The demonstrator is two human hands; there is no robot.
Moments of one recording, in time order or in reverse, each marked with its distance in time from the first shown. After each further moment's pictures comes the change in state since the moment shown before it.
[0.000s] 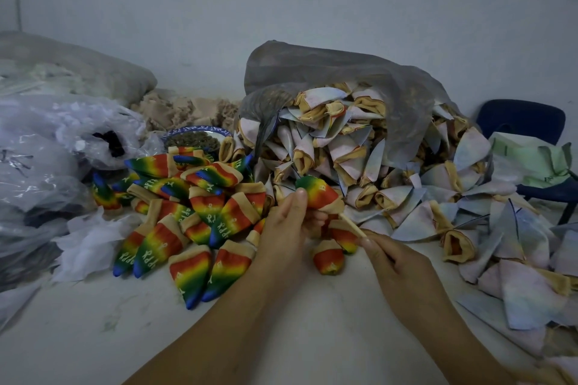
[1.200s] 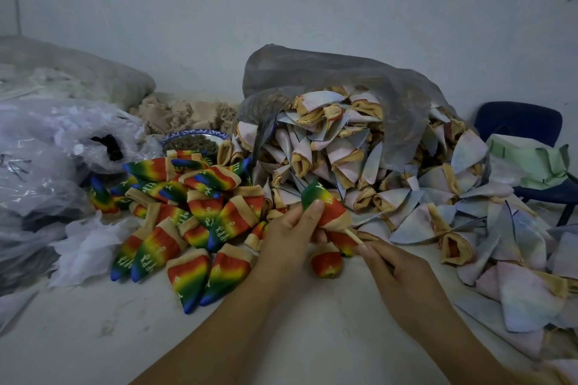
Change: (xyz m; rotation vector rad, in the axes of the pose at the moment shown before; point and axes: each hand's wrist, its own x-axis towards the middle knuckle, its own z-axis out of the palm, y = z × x) left_hand -0.007 0.006 0.005 0.221 -0.020 -0.001; right_hand -0.002 0.003 -0.003 -0.019 -0.025 -0.013
